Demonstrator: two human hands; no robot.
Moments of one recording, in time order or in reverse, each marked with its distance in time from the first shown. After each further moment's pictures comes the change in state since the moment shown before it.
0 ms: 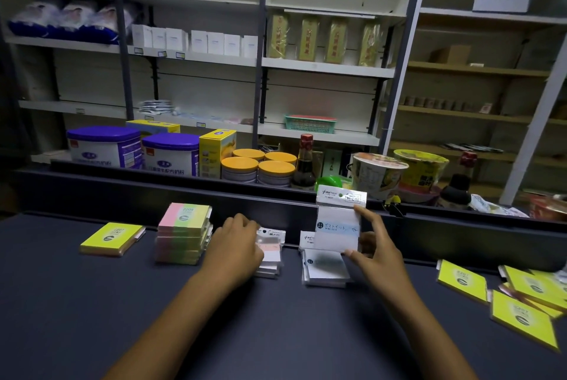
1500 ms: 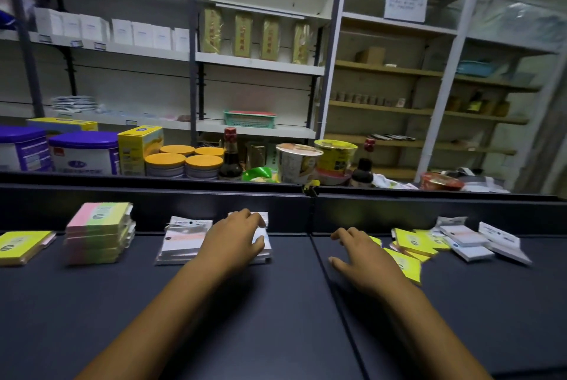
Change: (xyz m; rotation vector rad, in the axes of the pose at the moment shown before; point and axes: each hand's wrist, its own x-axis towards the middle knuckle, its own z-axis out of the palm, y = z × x) left_hand -0.008 0.125 0.004 -0.116 0.030 0.317; right_hand -0.053 0.027 -0.121 -0.873 -0.152 0.030
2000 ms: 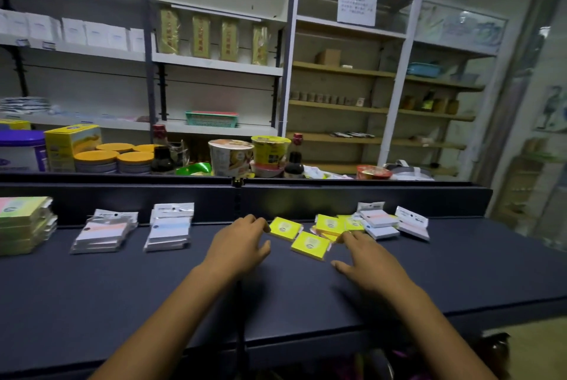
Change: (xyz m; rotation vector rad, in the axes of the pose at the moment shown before) left_hand -0.003 0.189 0.030 -0.068 -0.045 0.064; right_hand -0.102 0.149 -0.073 -0.099 -0.043 0.077
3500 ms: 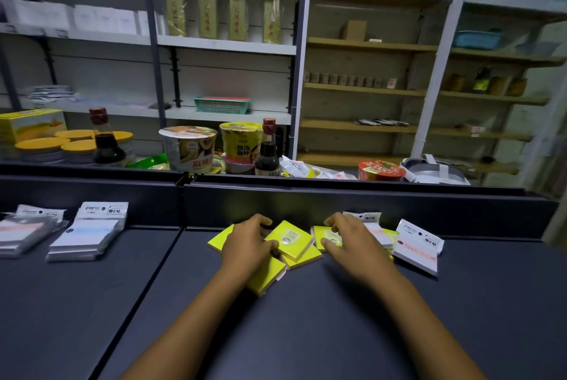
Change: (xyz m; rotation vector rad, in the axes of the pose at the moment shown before) left_hand 0.145 0.087 0.137 -0.371 0.089 -0.521; right_hand 0.143 0.153 0.050 0.309 0.103 -0.160
